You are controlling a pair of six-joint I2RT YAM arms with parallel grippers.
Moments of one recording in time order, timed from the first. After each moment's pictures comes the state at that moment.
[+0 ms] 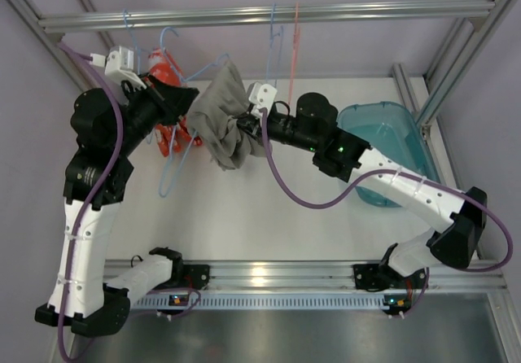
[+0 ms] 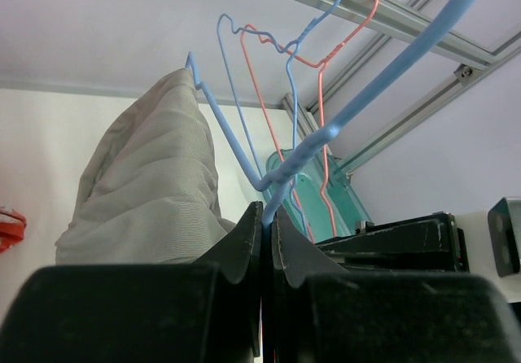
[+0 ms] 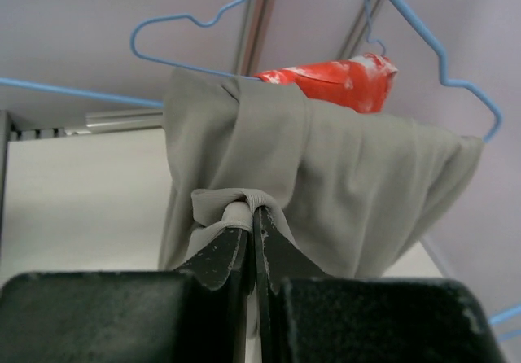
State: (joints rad) left arm -0.24 1.00 1.56 -0.55 0.24 -0.57; right arm 0.94 1.43 1.41 0.03 -0.24 -0.28
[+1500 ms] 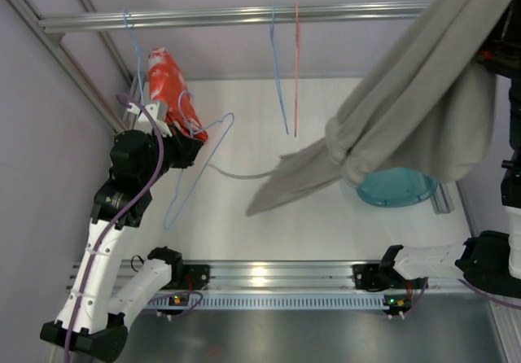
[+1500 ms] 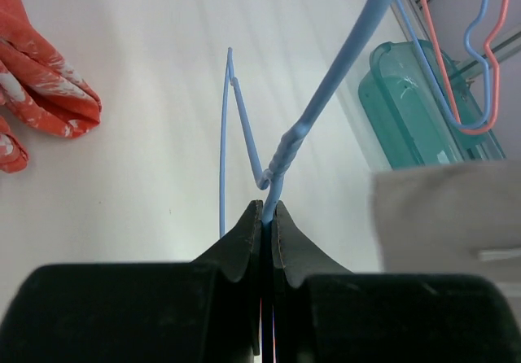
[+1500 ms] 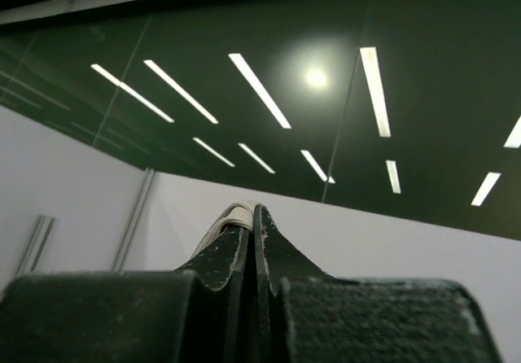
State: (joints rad) left arm -0.24 0.78 1.05 -0.54 0.19 -0.40; right arm 0.95 1.21 2.20 0.05 -0.03 -0.56
